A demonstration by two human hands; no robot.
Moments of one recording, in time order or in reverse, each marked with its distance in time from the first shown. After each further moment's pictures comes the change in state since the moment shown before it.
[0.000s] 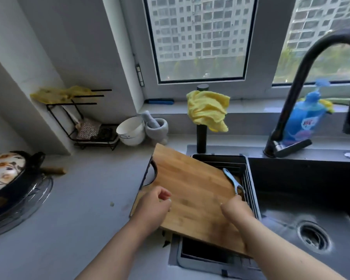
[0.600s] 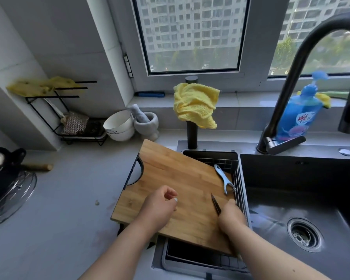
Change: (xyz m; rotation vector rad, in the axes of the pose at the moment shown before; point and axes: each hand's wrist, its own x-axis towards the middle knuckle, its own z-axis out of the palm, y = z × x) left_hand 0.016 0.021 0.047 -0.007 -0.074 -0.009; right_hand 0.016 0.028 0.013 -0.050 0.076 -0.061
